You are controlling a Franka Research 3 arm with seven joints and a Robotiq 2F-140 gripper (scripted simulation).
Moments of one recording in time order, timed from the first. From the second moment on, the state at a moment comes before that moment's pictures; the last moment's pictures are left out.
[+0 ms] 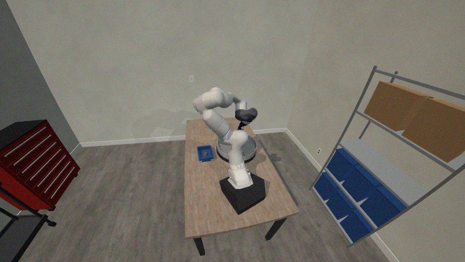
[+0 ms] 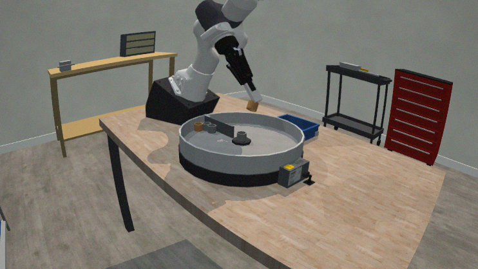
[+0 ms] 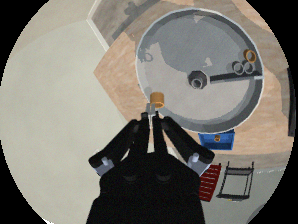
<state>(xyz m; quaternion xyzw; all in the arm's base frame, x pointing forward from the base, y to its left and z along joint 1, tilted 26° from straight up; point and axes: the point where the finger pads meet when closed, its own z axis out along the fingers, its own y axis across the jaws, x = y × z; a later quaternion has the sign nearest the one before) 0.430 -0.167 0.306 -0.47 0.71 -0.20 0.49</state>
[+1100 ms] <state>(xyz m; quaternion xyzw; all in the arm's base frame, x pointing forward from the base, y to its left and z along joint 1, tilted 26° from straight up) 0.461 -0.025 0.371 -0.49 0.63 -0.18 0.58</state>
